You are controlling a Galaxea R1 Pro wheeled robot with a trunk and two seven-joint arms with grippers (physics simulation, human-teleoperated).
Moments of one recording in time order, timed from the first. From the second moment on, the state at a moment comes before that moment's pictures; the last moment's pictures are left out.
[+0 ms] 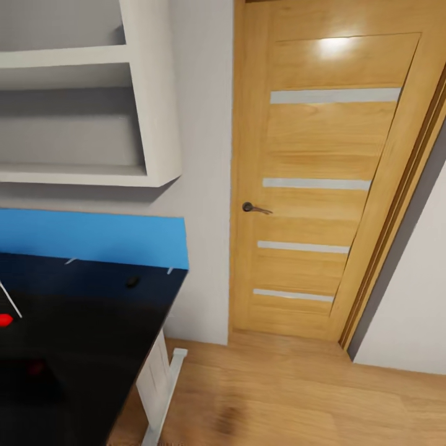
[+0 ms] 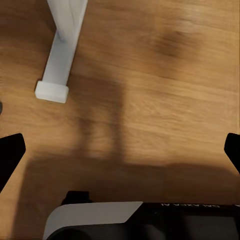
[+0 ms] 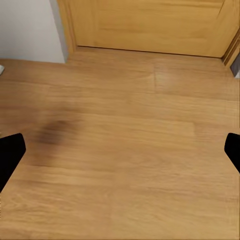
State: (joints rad) left arm 0.02 -0.07 -0.01 -0.31 0.05 -0.43 0.00; right arm -0.06 -0.01 -0.01 -0.18 0.00 -0.87 -0.05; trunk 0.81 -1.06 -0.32
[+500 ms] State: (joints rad) left arm 0.02 -0.07 -0.01 -0.31 0.05 -0.43 0.00; right arm -0.06 -0.01 0.00 -0.18 0.00 -0.86 -0.05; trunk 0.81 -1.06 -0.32
